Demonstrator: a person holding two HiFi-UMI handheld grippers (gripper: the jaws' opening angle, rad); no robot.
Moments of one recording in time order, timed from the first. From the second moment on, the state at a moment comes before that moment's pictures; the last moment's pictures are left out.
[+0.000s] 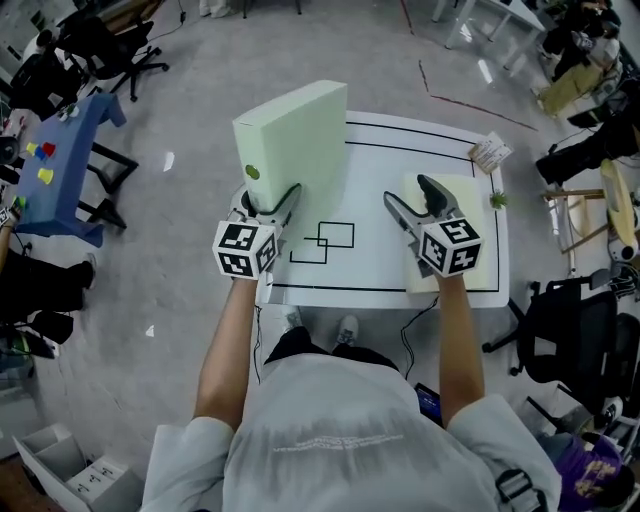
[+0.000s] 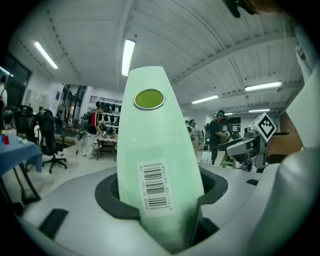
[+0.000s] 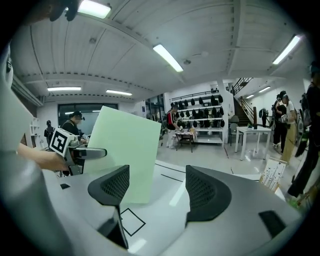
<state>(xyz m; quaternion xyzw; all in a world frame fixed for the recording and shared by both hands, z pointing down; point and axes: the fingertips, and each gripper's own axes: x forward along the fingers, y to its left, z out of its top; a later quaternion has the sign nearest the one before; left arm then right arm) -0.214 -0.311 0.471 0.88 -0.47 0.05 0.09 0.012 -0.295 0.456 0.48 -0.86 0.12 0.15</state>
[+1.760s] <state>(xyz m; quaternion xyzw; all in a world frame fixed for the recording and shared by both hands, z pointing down) -0.126 -0.261 0.546 0.75 -0.65 0.09 0.10 0.091 -0.245 0.482 0.47 -0.86 0.10 0.15</state>
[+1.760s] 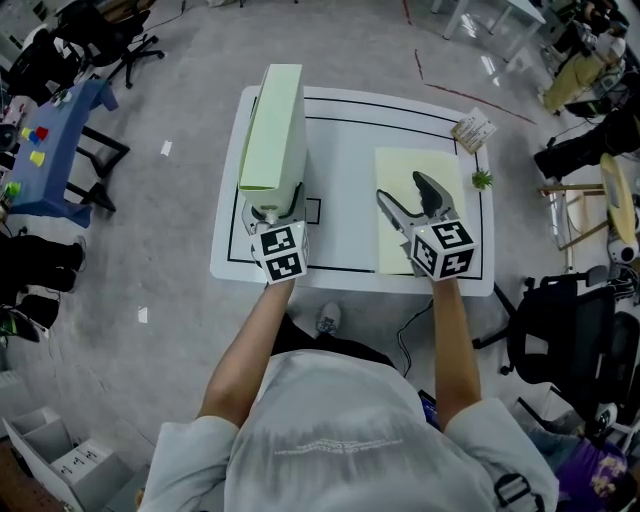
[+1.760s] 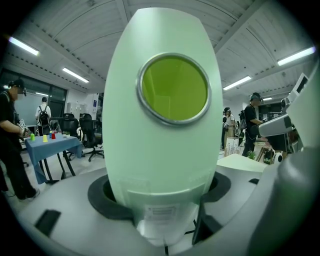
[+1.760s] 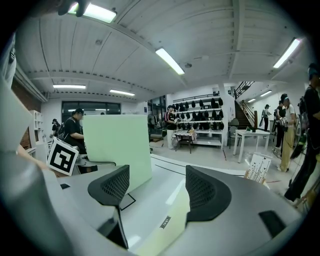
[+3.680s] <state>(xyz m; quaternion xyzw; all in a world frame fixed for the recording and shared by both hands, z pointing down) -0.095 -0.069 0.382 0.86 -0.50 0.04 0.04 0.187 -0.028 0.375 0.57 -0.81 0.10 0.07</state>
